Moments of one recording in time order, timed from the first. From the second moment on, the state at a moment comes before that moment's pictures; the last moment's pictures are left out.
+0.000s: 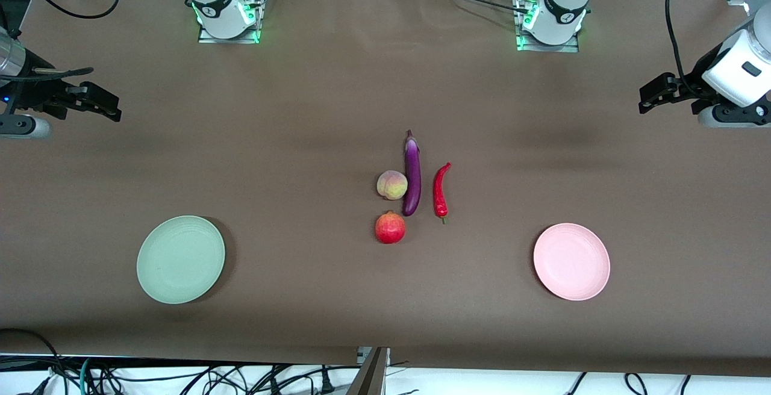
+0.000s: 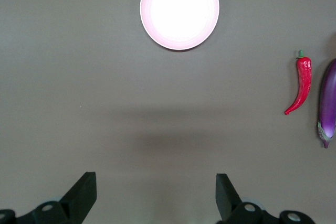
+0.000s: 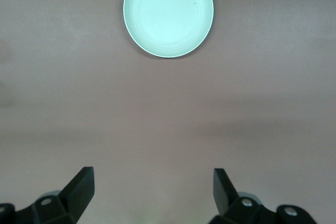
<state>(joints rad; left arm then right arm) 0.04 -0.02 -0.08 -1.66 0.02 1.56 -0.05 0.12 0.09 -0.07 -1.49 -0.03 1.52 0.07</state>
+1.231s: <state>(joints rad) 0.03 0.05 -0.11 -1.66 0.02 1.51 -0.05 0.12 0.09 -0.07 -1.49 -0.03 1.52 0.07</state>
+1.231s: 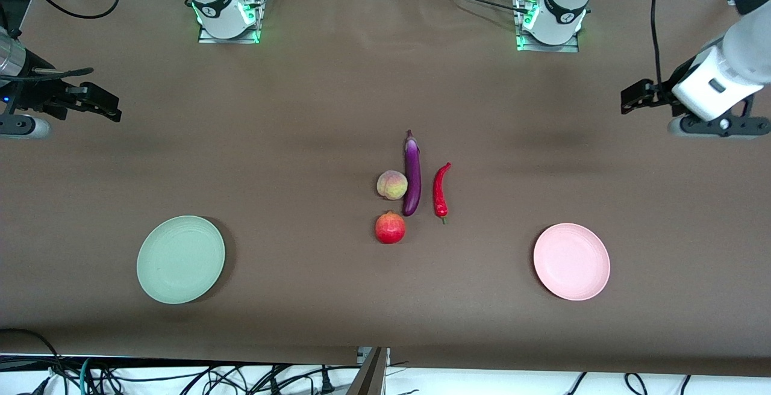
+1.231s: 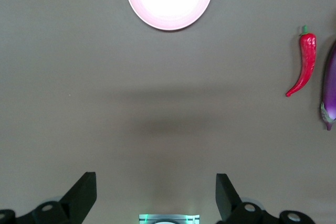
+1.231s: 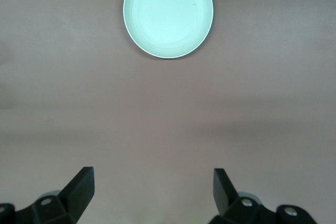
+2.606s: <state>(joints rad) -0.39 0.72 -0.18 -1.66 0.02 2.41 -0.76 0.15 0.21 -0.06 -1.49 -0.01 1.59 0.07</state>
